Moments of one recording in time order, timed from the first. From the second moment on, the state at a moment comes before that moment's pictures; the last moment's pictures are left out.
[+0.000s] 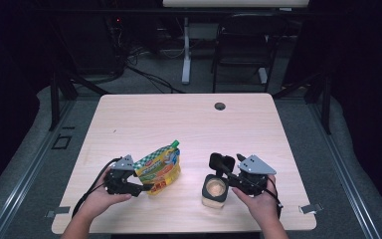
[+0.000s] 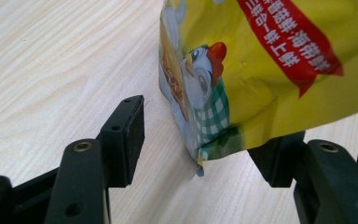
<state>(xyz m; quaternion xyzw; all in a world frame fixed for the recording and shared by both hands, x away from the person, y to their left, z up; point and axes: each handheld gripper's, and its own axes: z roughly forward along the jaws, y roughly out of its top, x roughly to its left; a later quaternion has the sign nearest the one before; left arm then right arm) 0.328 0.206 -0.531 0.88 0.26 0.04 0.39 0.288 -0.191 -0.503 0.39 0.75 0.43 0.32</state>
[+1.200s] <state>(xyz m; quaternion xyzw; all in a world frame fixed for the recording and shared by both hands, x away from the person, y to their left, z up) 0.327 0.208 -0.528 0.88 0.27 0.05 0.39 0.263 -0.181 -0.482 0.34 0.78 0.41 0.32</state>
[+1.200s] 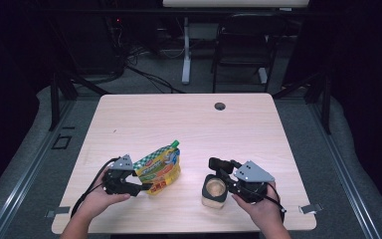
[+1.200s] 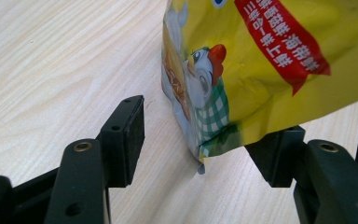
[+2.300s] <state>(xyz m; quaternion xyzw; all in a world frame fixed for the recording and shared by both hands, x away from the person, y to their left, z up) 0.326 0.209 -0.526 0.88 0.27 0.05 0.39 0.223 -0.173 -0.501 0.31 0.82 0.40 0.27</state>
